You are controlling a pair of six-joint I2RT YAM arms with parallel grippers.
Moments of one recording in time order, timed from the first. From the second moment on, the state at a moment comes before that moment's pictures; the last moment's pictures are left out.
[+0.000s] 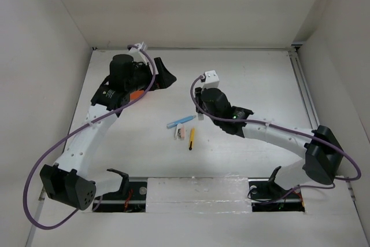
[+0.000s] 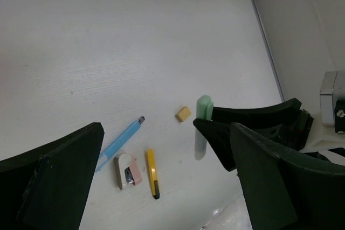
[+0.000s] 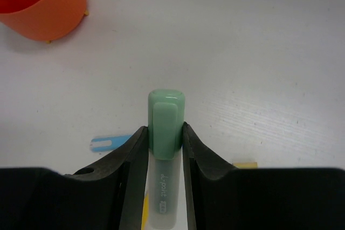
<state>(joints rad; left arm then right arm) -0.33 1.20 1.22 -0.44 0.29 -0.50 0.92 1.45 1.05 -0.05 0.54 0.38</state>
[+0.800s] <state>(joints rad) -0.33 1.18 1.07 -0.21 0.50 -0.62 0.82 1.30 0.91 0.40 0.02 0.03</state>
